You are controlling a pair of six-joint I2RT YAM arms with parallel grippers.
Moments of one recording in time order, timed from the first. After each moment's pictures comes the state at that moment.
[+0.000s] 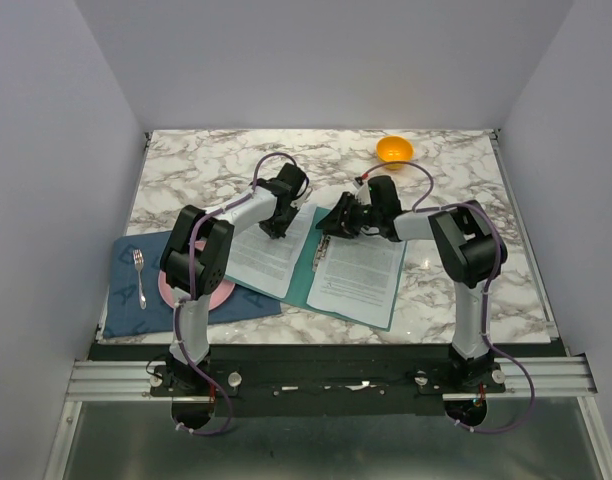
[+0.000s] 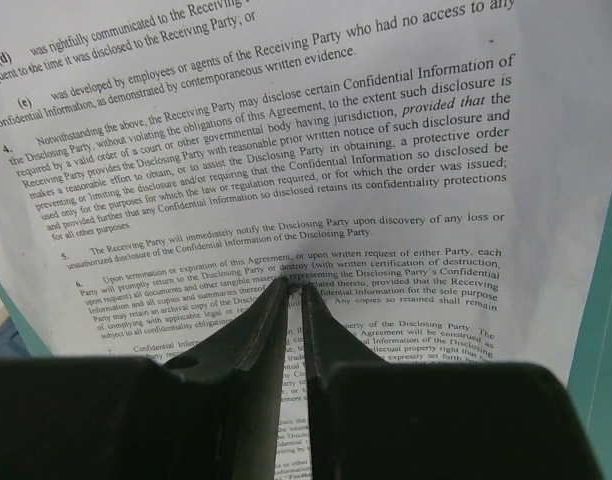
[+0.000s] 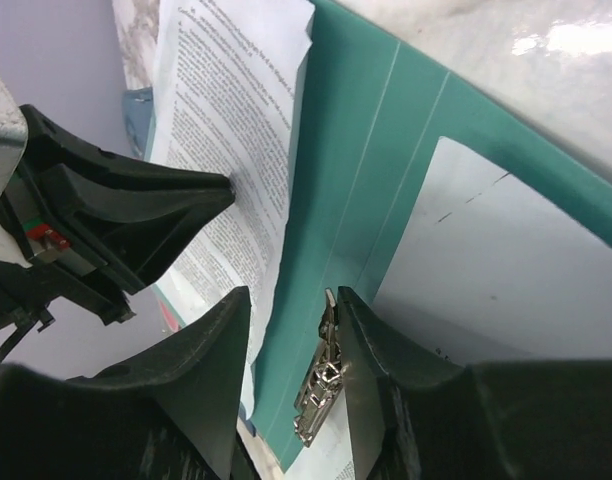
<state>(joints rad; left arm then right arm) -0.49 2.02 1.46 -0.67 -0.16 0.09 0.40 2.08 1.12 0.35 -0.66 0.86</state>
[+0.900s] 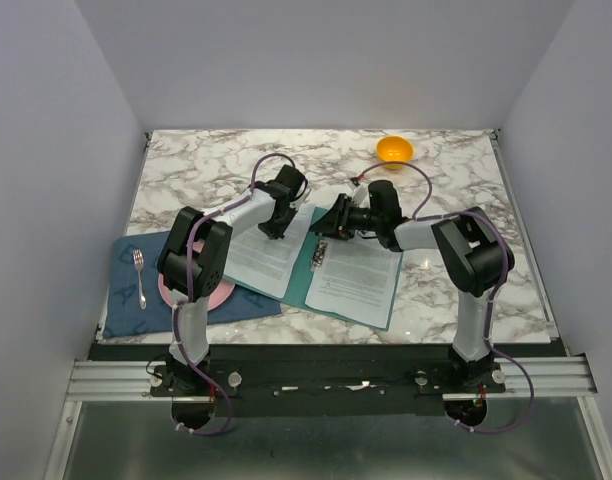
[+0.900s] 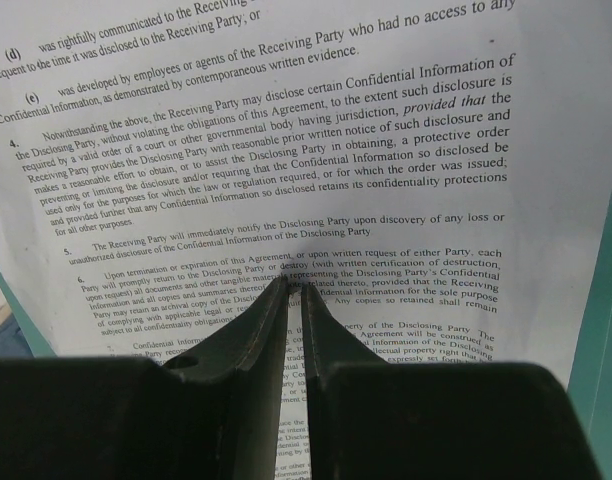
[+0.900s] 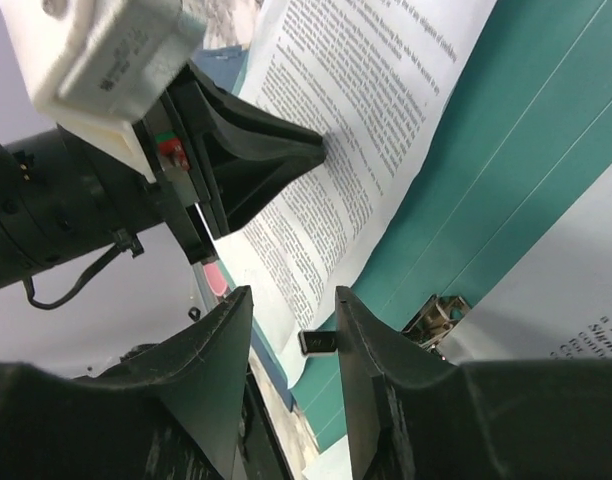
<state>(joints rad) -0.49 2.00 1.42 -0.64 -0.18 0.09 0.45 2.00 1.02 0.56 -0.73 0.92</state>
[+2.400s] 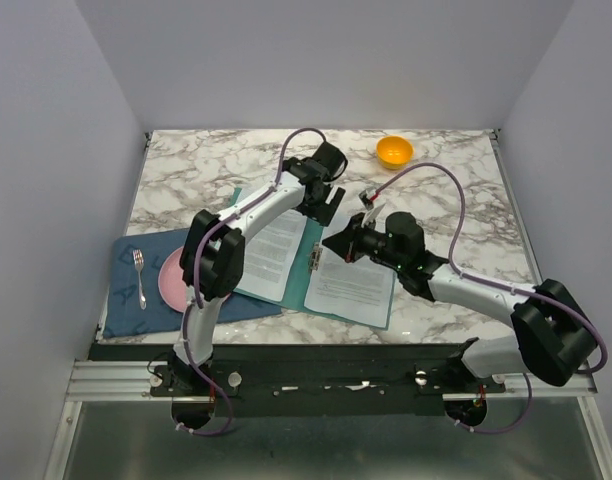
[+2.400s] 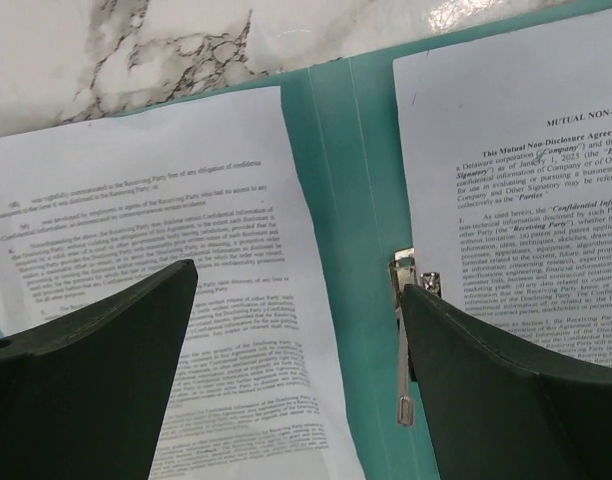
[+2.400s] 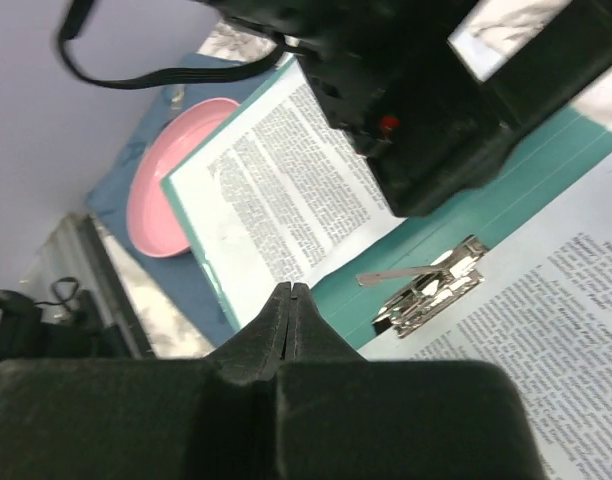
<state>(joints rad) -0.64 2.06 1.85 -0.89 -0.21 -0.12 0.65 1.36 0.65 0.49 -0.34 0.49</state>
